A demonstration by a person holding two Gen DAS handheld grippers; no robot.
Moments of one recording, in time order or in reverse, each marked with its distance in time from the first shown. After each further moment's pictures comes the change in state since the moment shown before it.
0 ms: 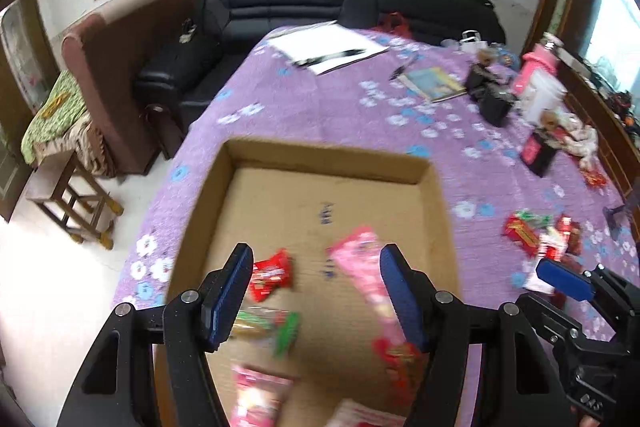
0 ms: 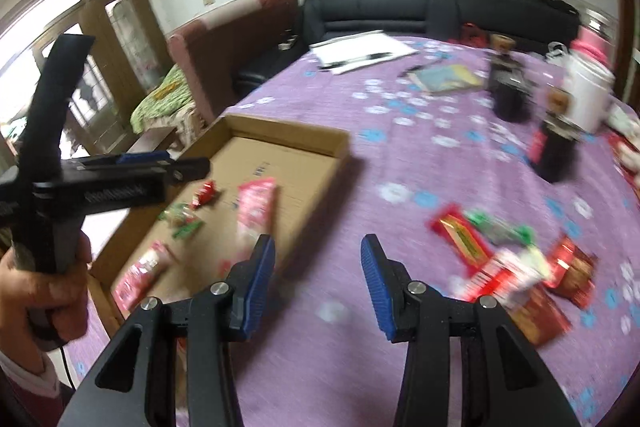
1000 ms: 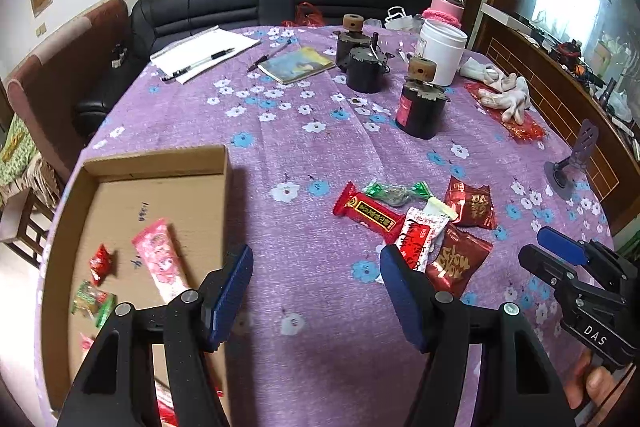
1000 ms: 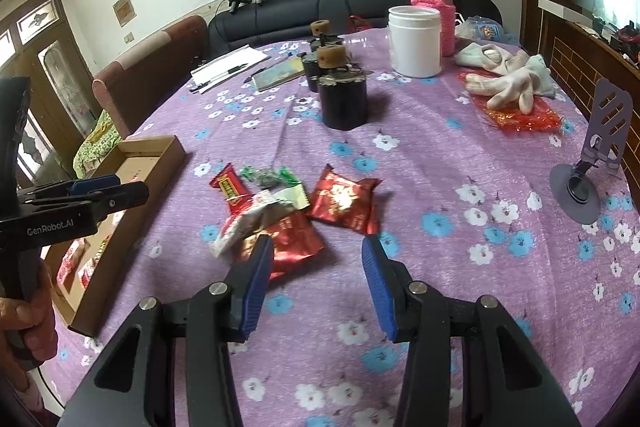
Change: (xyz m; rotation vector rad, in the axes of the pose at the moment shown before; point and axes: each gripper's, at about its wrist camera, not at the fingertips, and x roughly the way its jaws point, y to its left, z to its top) left arm -0.003 -0.155 -0.020 0.129 0.023 -0.120; right arm -0.081 -0.151 -0.053 0.180 -0.040 -0.199
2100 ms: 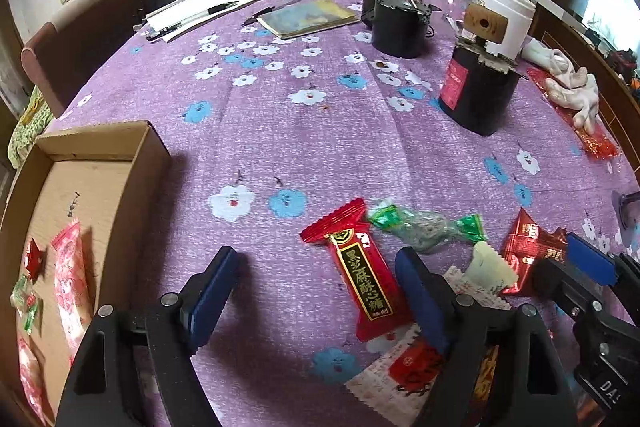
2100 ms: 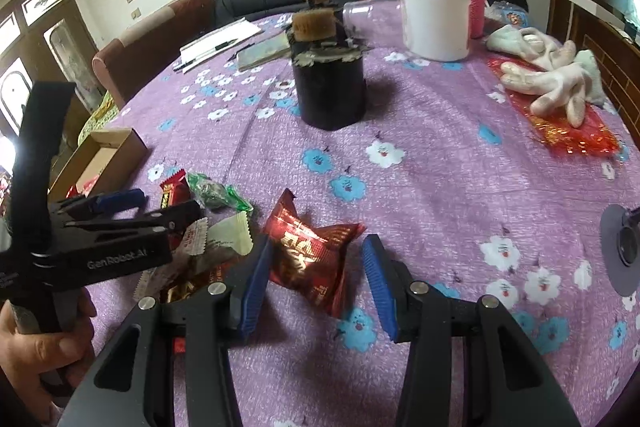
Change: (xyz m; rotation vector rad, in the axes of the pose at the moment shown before) left arm 0.109 -0.029 0.018 -0.094 0.090 0.133; right arm 0.083 -0.030 0.034 -0.054 0.093 0.052
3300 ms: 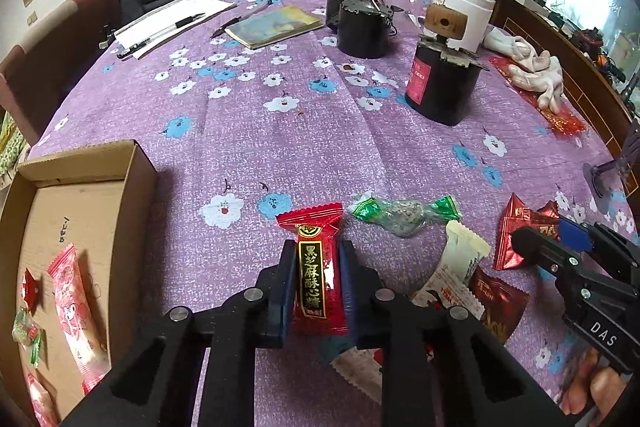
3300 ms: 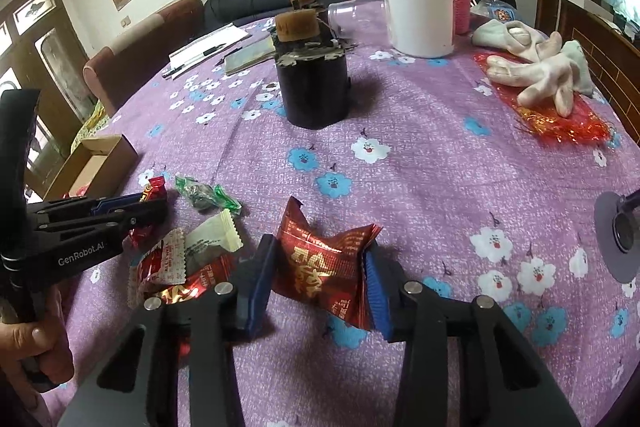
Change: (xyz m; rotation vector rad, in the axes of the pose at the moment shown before) left arm -0.013 0.004 -0.002 0.099 -0.013 -0.110; right arm -0.005 -0.006 -0.006 0.039 -0.025 -0.032
